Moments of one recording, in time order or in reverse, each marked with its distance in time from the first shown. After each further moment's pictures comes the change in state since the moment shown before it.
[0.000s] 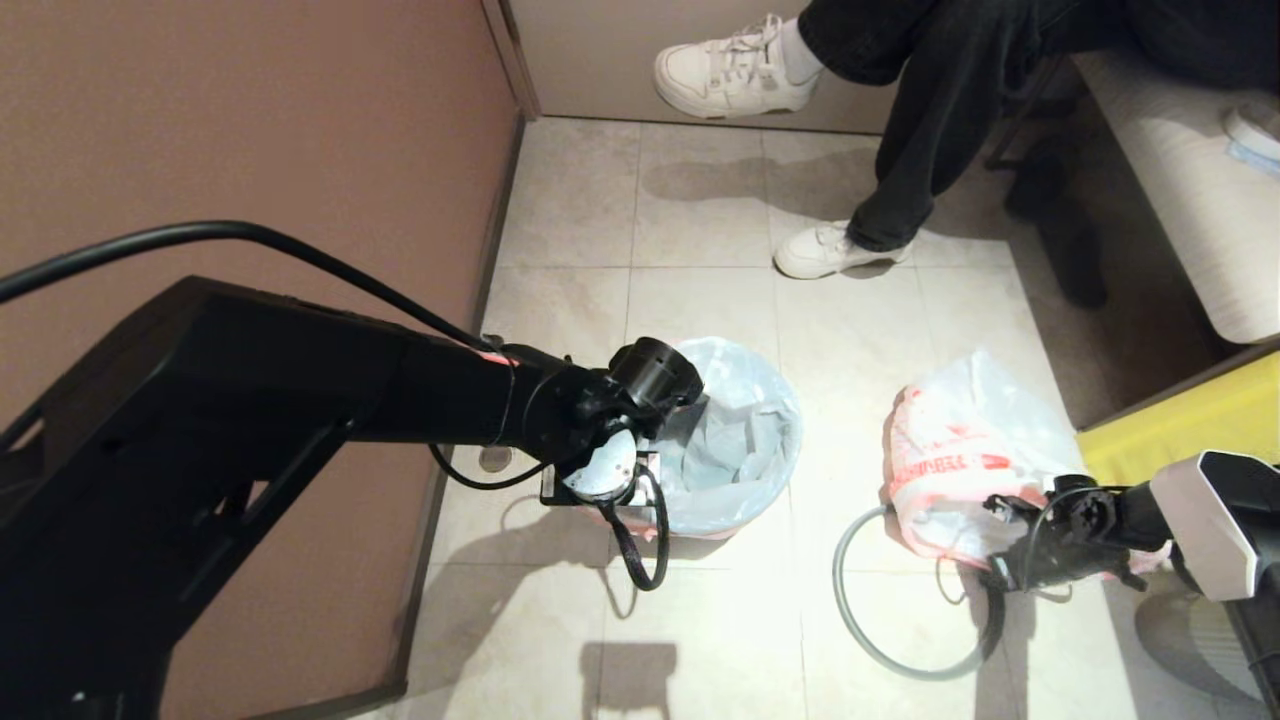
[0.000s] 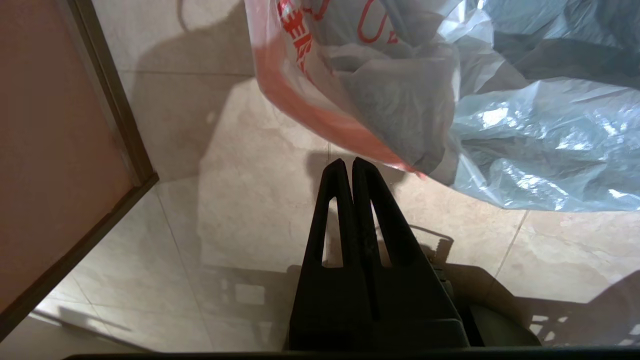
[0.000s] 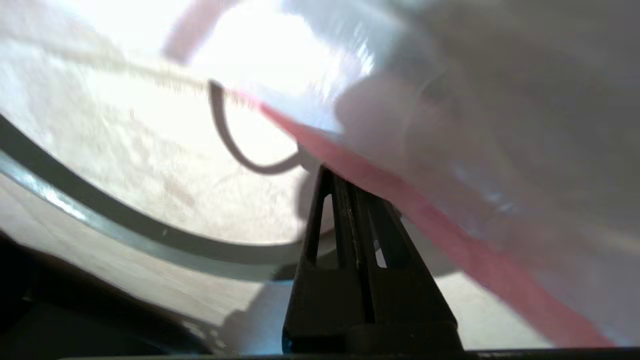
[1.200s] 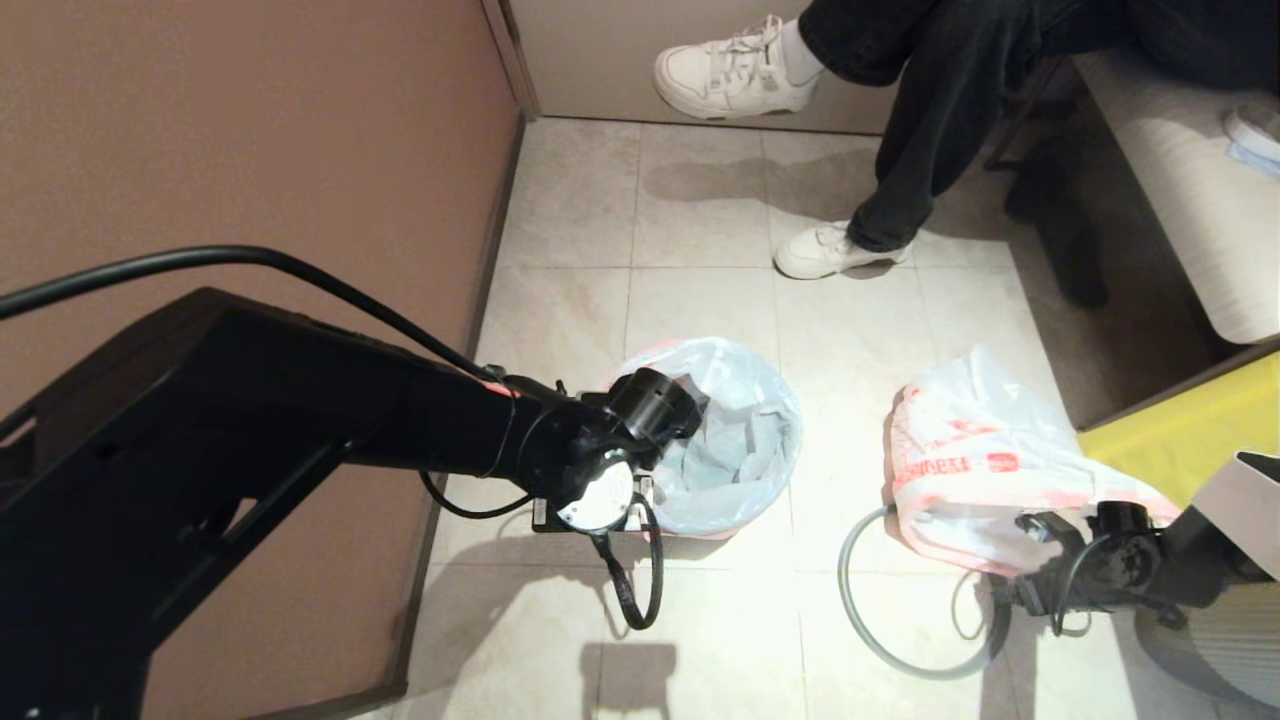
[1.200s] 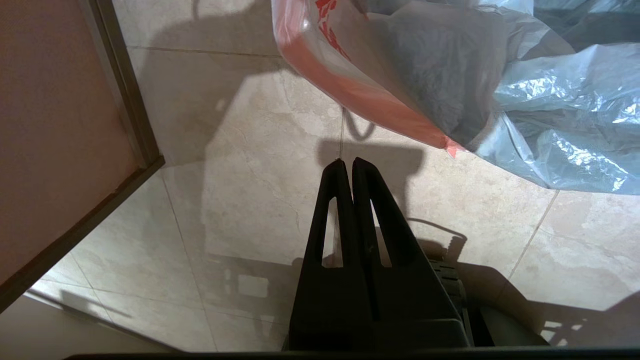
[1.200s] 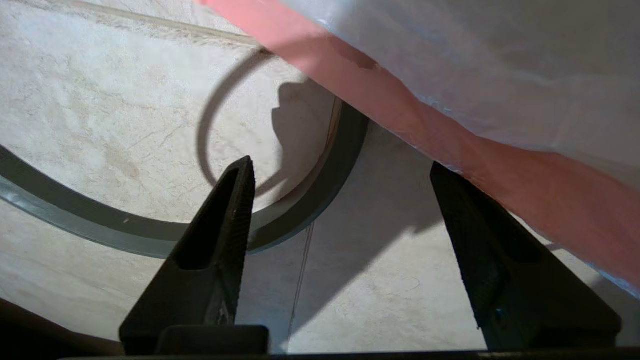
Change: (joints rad) left arm -0.014 -0.022 0.125 -0.065 0.037 -0.051; right arm -0.056 -0.143 0.509 -0.538 -0.032 -0.031
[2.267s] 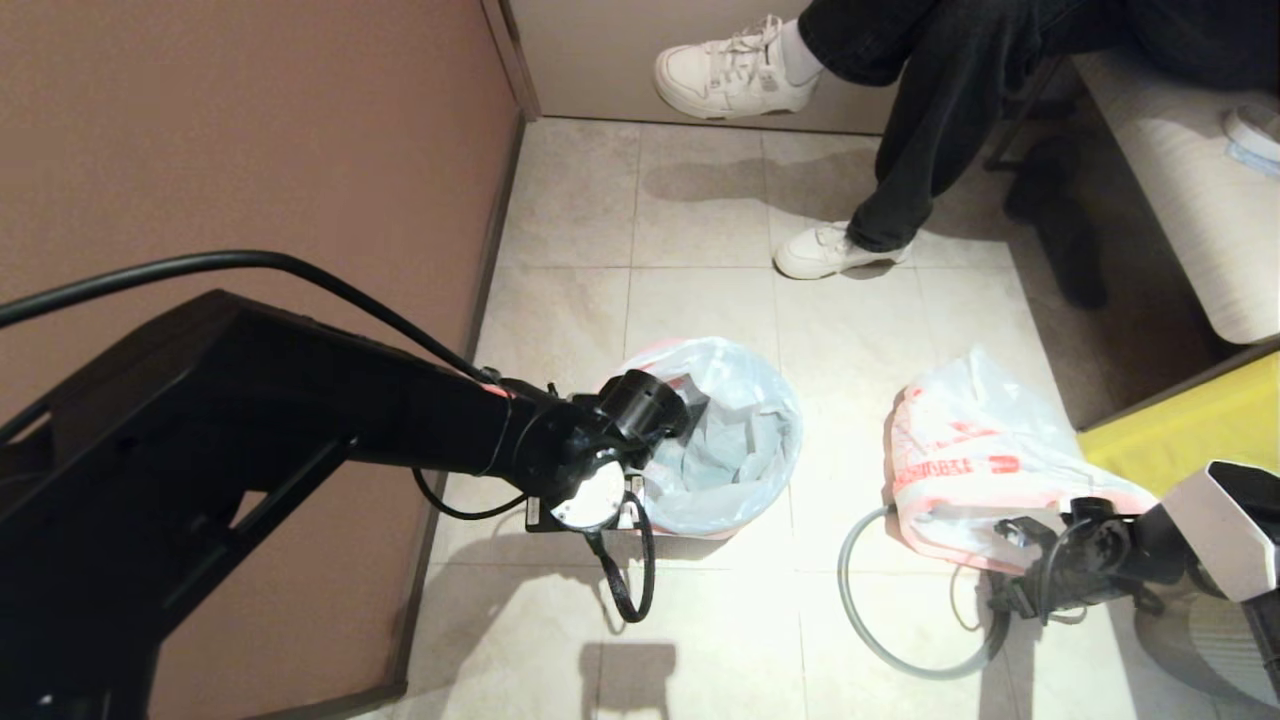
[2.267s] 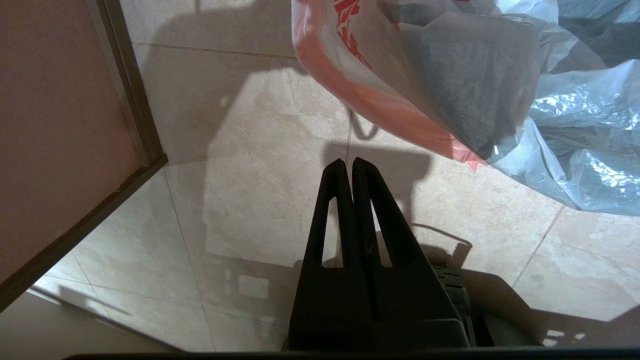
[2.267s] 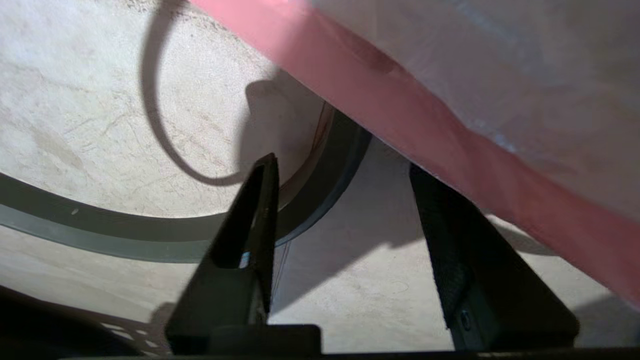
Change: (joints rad) left arm 0.024 0.009 0.011 -0.020 -0.003 0.000; right arm 0.025 0.128 -0.307 0.318 -0.084 -0.071
